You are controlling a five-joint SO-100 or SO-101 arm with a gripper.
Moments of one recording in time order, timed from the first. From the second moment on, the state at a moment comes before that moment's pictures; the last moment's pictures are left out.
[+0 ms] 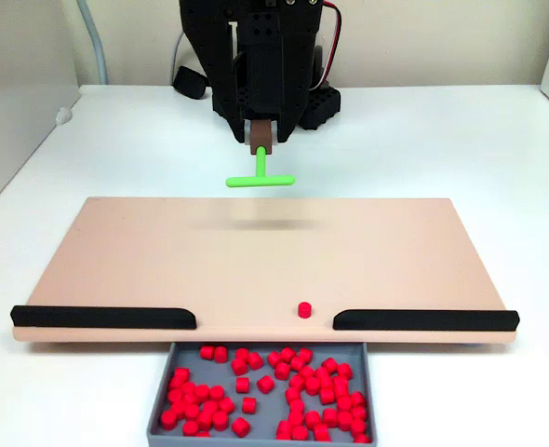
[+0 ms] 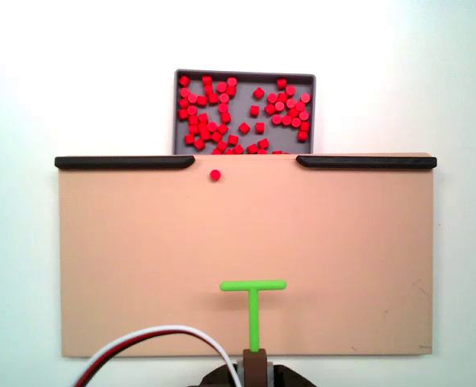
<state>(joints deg) 4.0 102.5 107.1 83.5 -92.1</state>
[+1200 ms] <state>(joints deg) 4.0 102.5 107.1 83.5 -92.1</state>
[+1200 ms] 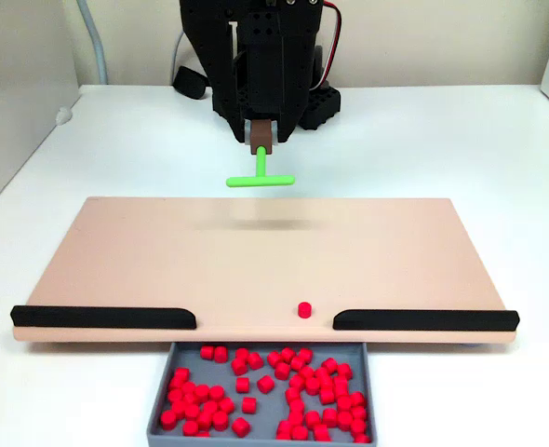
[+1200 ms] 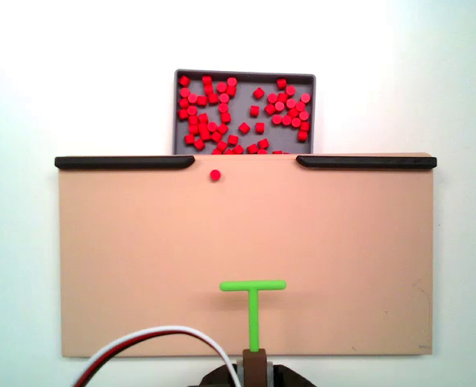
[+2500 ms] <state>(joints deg) 2.5 100.1 107.8 75.4 -89.6</state>
